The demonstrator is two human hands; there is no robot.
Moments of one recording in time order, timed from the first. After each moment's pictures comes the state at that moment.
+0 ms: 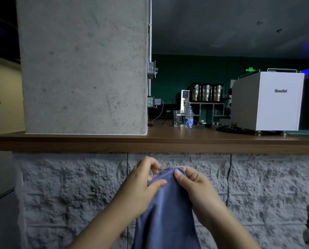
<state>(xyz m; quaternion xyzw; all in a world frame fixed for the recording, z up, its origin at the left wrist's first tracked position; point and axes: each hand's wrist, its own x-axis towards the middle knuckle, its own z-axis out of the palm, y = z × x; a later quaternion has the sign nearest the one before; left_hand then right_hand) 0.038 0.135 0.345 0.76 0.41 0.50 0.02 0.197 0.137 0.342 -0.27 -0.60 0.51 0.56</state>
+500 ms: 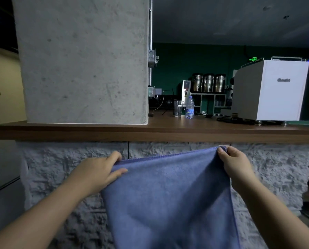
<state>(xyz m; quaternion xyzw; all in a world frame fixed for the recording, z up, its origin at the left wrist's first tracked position) -0.056 0.137 0.350 0.75 0.59 0.18 -0.25 0.280 0.183 0.351 -0.52 -0.52 0.26 0.62</state>
